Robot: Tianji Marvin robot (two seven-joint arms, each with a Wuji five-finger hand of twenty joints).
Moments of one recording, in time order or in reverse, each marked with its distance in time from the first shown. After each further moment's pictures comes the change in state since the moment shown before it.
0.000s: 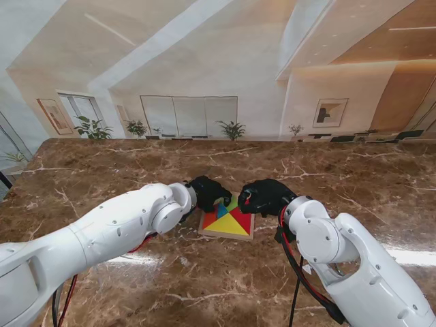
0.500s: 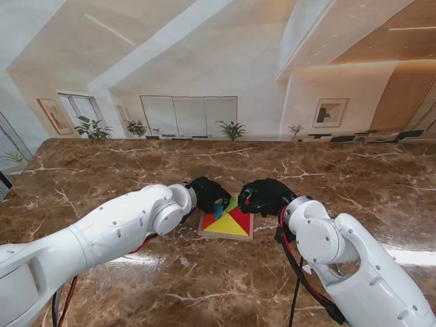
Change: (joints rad) left arm 0.007 0.000 -0.004 -0.003 -0.003 0.006 0.001; right arm -0.003 0.000 0.000 -0.004 -0.003 0.002 -0.005; left_hand 0.022 -0.018 0.001 0.000 0.065 -0.024 0.108 0.002 0.036 0.000 -0.030 0.012 0.010 0.003 0.000 0.000 0.002 0.003 0.000 0.000; right_hand 0.000 0.000 0.000 0.000 0.000 0.000 -0.001 0.010 0.000 0.000 0.000 0.000 0.000 0.000 0.000 0.000 -0.002 0.000 0.000 0.001
